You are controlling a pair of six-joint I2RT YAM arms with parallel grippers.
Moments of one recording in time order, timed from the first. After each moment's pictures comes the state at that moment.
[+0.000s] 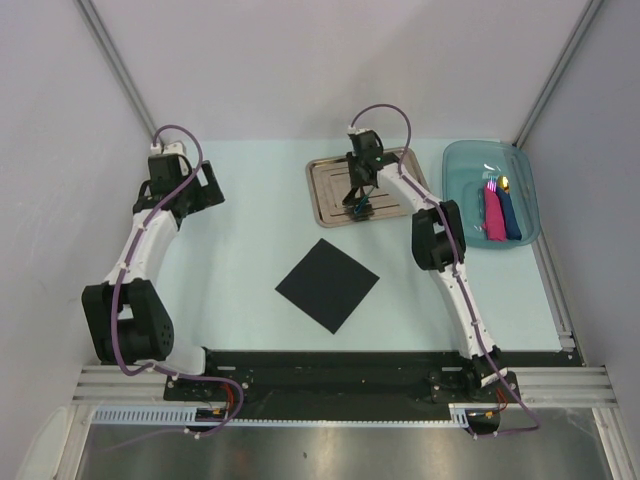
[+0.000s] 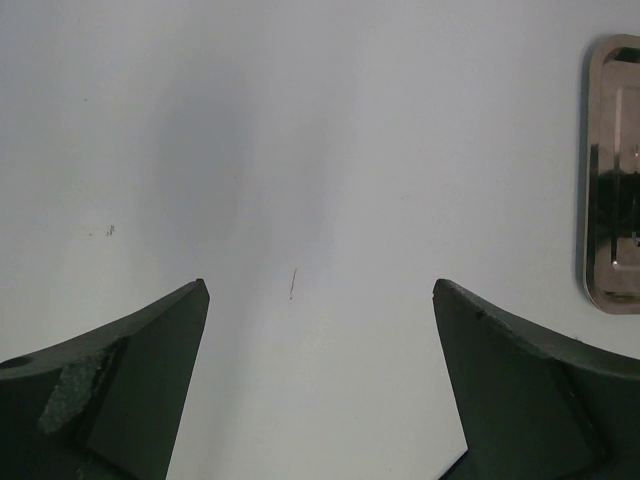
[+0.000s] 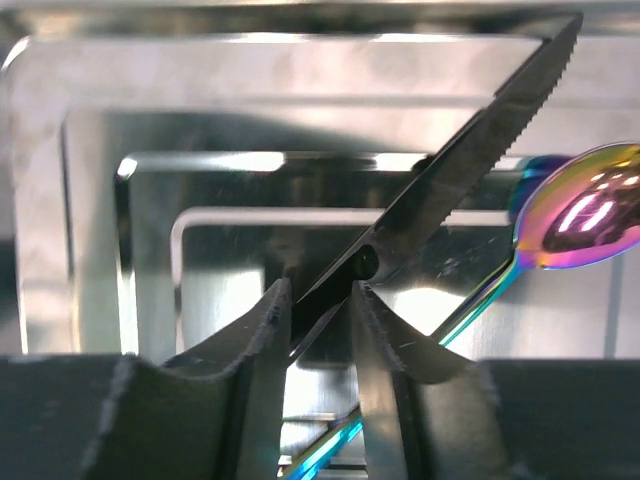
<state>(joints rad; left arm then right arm) 0.10 1.47 1.19 -0.39 0.03 -0.24 0.43 2.65 2.40 -0.53 0.16 0.16</state>
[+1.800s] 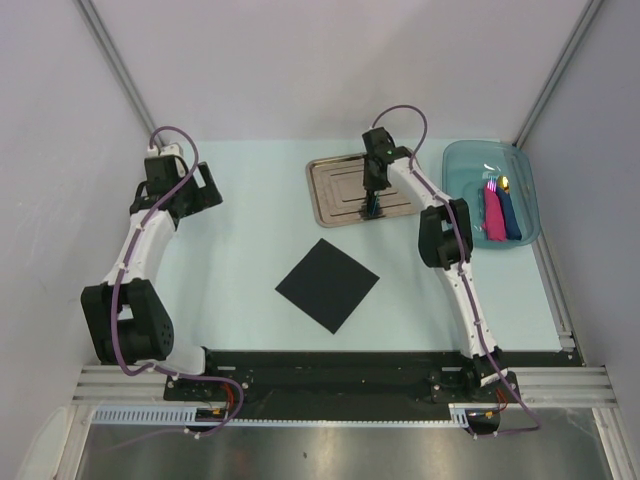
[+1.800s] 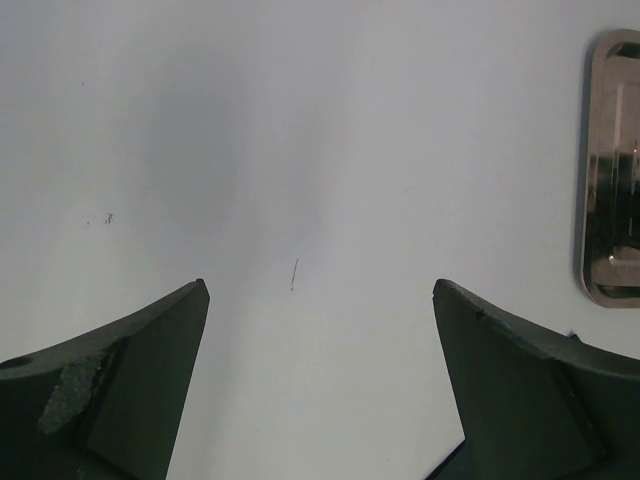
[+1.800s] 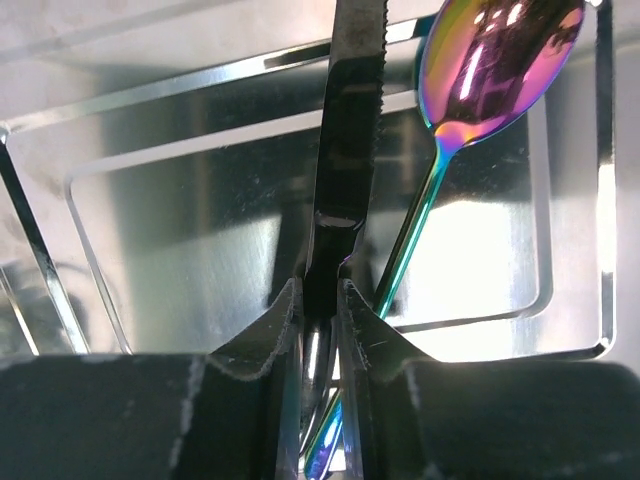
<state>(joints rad) 0.13 1.47 1.19 -0.41 0.06 -0.25 0.37 2.61 2.40 -0.74 0.15 0.34</state>
